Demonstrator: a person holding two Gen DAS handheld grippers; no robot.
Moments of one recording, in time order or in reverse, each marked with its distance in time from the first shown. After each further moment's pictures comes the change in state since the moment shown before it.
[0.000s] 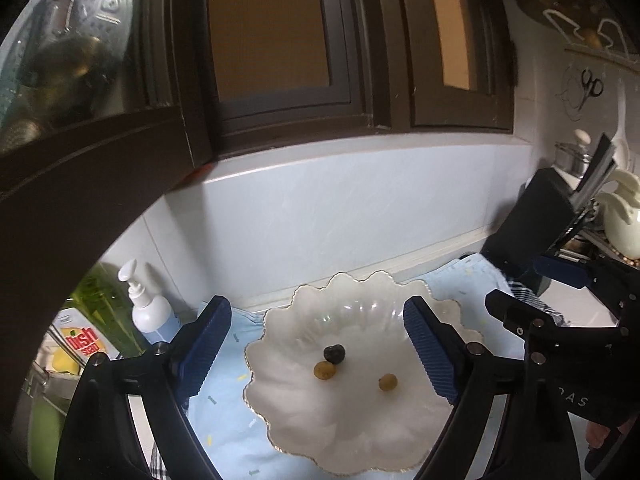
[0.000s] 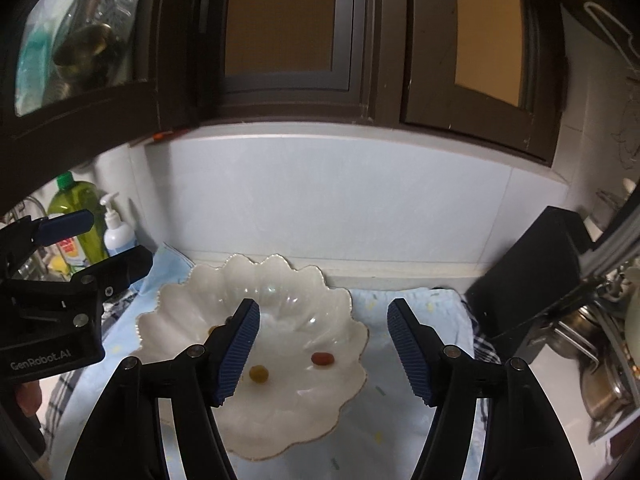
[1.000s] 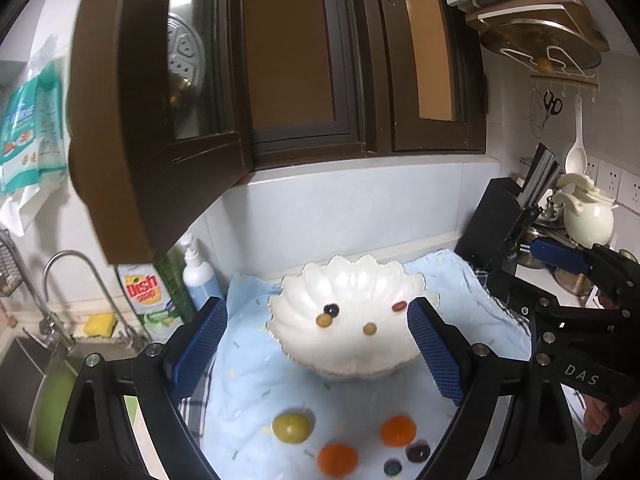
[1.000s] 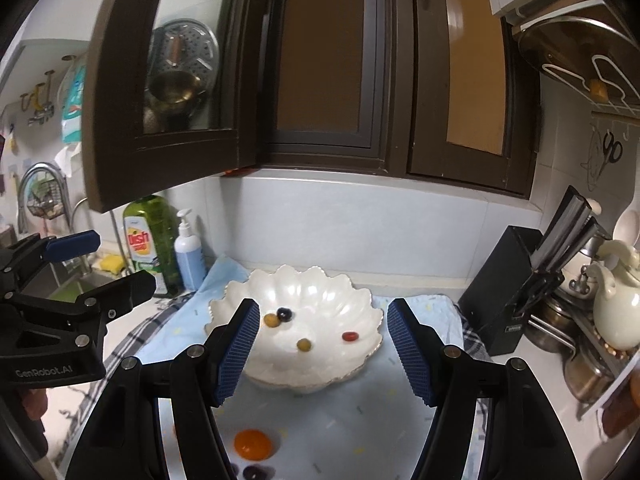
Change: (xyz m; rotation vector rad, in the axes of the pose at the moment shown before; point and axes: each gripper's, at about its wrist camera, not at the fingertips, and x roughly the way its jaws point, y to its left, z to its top) left arm -0.147 -0.001 -0.063 -0.032 -0.081 0.029; right arm -0.140 0.034 -0.047 -0.041 -0.163 0.050
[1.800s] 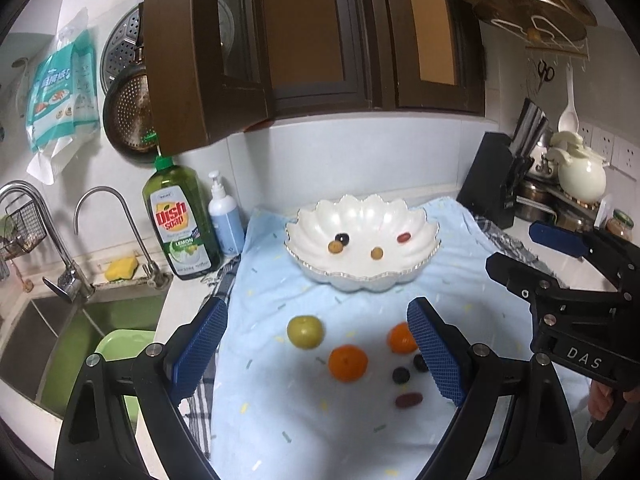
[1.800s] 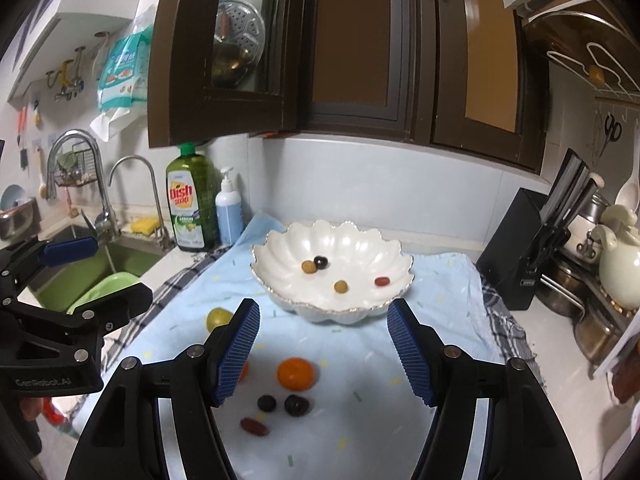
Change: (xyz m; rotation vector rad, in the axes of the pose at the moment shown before) left arm -0.056 0.004 -0.080 0.005 0.100 0.033; right arm -0.046 0.039 -0.065 -0.024 0.055 0.054
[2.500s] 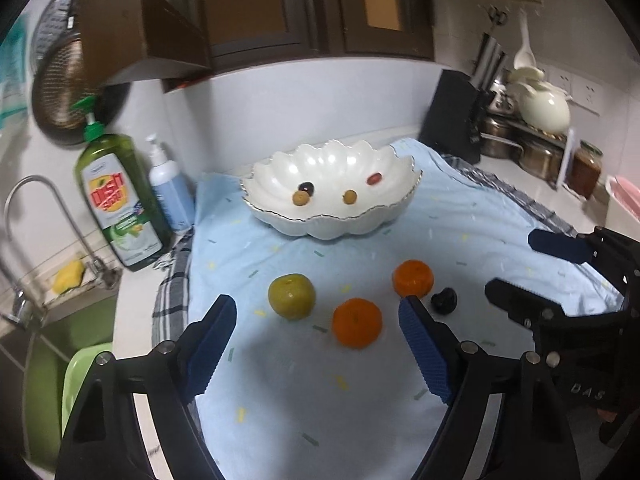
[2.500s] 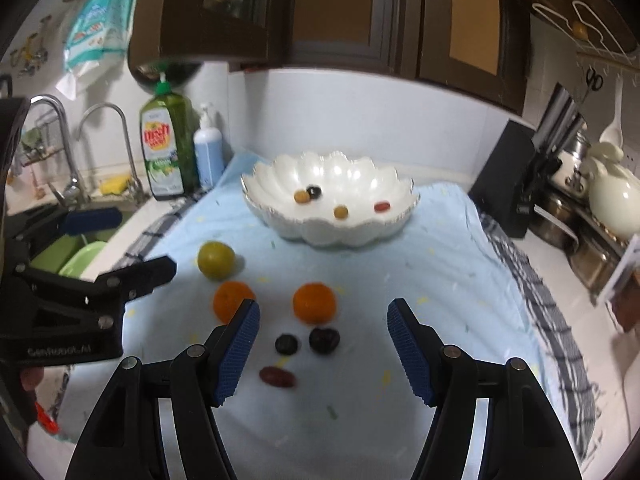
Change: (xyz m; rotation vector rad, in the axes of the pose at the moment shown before) left arm 0.069 0.025 -0.040 0.165 0.095 -0.213; right arm 0.036 0.048 -0.063 0.073 0.164 -0.128
